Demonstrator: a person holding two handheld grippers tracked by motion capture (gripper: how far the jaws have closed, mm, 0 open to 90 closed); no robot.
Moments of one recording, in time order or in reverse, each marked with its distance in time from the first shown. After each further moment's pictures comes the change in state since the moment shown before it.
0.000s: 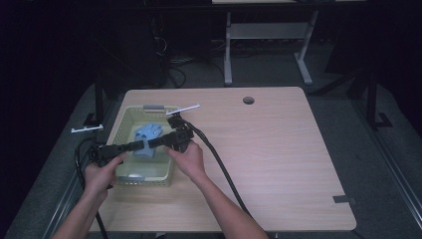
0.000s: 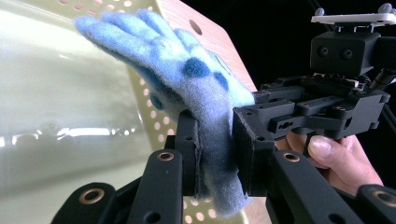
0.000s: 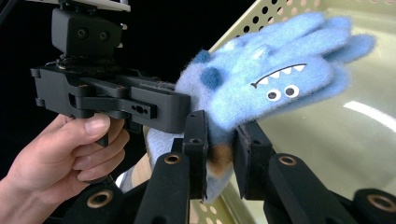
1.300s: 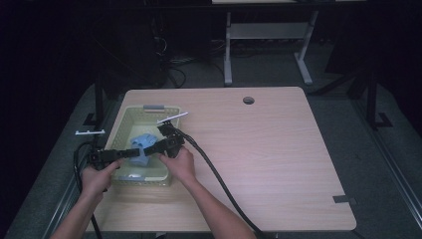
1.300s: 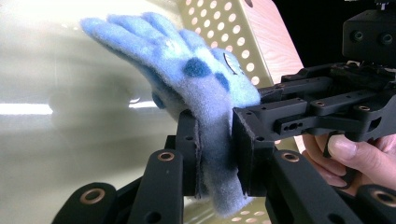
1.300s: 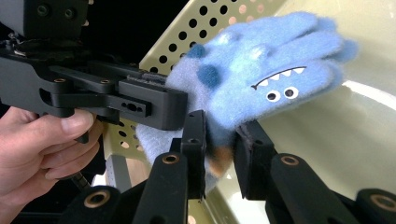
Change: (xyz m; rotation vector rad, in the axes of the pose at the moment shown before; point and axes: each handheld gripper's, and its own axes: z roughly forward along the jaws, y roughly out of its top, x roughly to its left) left arm 0.029 -0.006 -0.001 0.098 0.150 -0.022; right arm -0.015 -0.010 0.046 0.087 -0.060 0.034
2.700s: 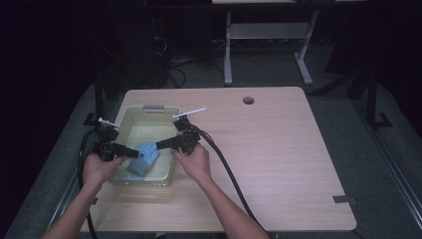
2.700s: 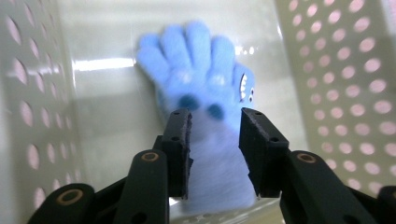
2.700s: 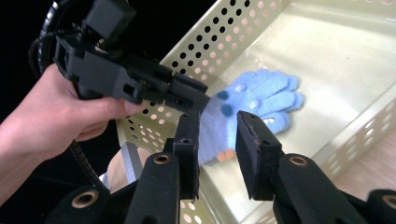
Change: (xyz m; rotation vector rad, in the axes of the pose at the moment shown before) left arm -0.019 0.032 0.020 0.258 0.382 0.133; right arm 0.003 -0.008 -0.058 -0.093 -0.031 -0.041
